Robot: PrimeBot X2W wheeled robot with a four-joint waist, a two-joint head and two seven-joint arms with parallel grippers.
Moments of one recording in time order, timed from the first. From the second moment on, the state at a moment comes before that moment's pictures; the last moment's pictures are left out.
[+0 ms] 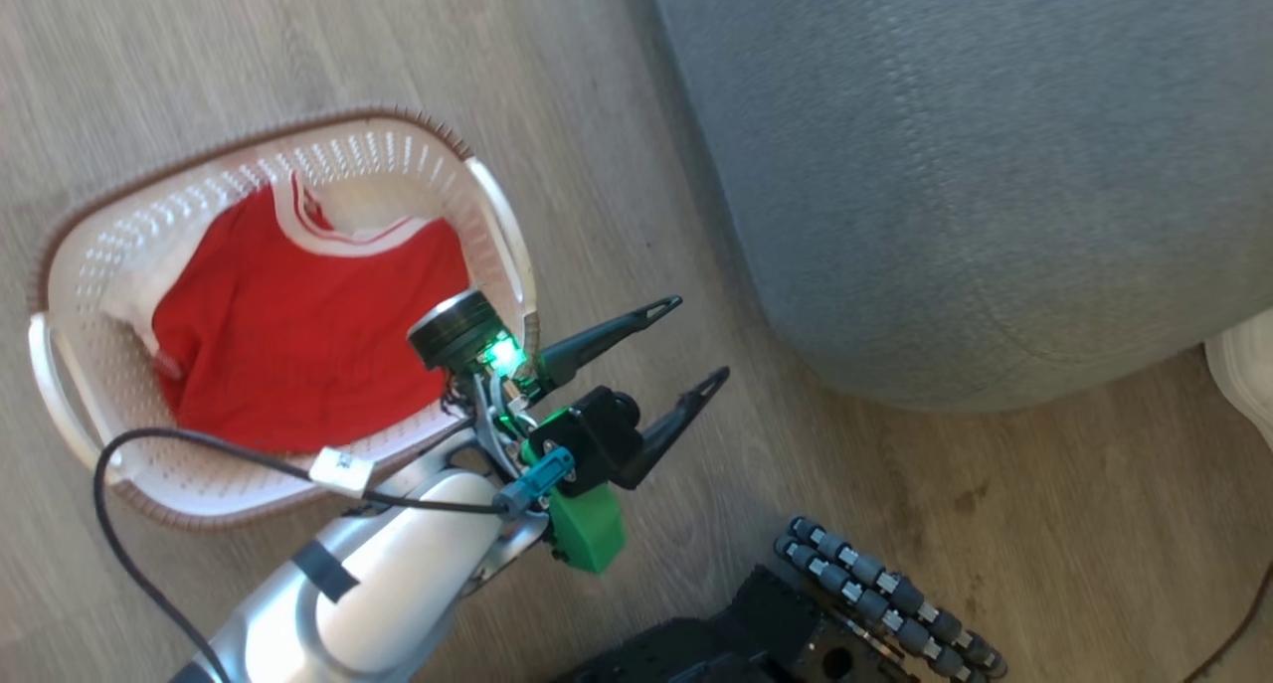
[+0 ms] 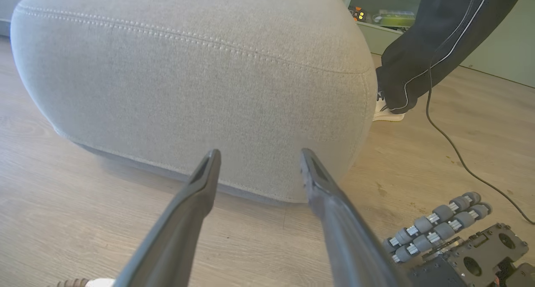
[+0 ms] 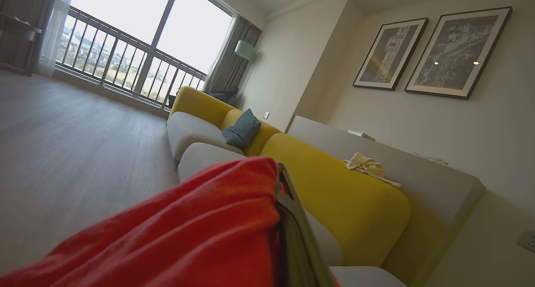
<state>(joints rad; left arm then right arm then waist) -0.56 0.24 -0.85 0.26 -0.09 -0.13 -0.26 -0.93 -0.36 -0.32 0.23 0.08 0.13 -0.26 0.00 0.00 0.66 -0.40</state>
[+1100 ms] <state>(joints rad) -0.60 0.19 -0.83 0.25 -0.06 -0.13 -0.26 -1.17 -0.52 -0.28 0.99 0.08 0.13 -0.26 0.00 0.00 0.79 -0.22</state>
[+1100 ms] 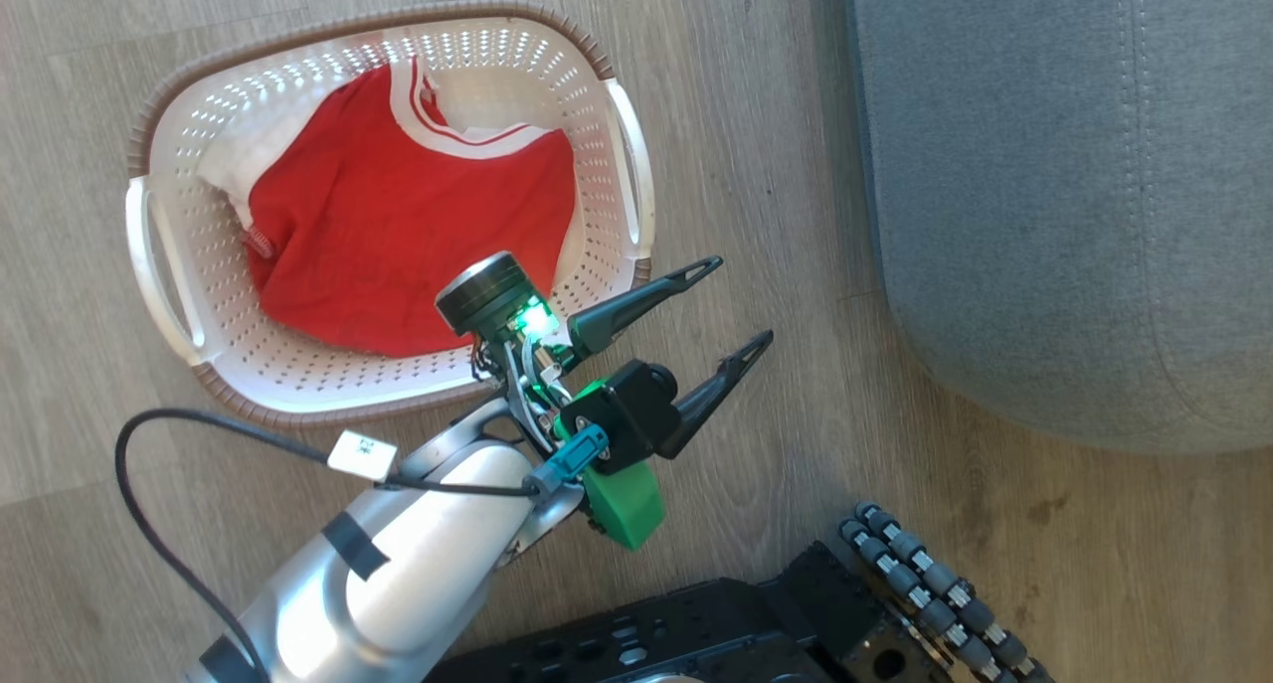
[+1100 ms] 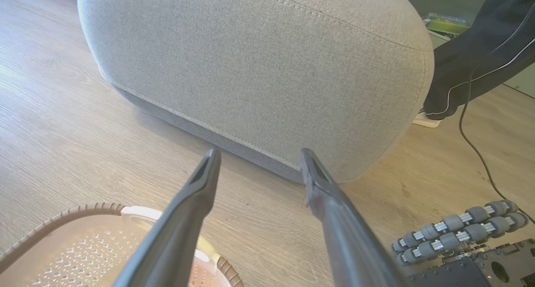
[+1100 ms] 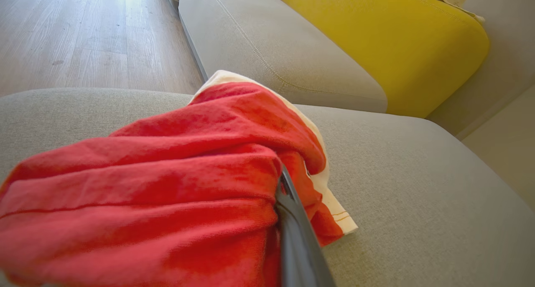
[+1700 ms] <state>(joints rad) -0.59 0.16 -0.83 0.26 -0.06 -0.13 -0.26 -1.17 -0.54 -0.11 1.09 0.10 0.13 -0.26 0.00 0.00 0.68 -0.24</state>
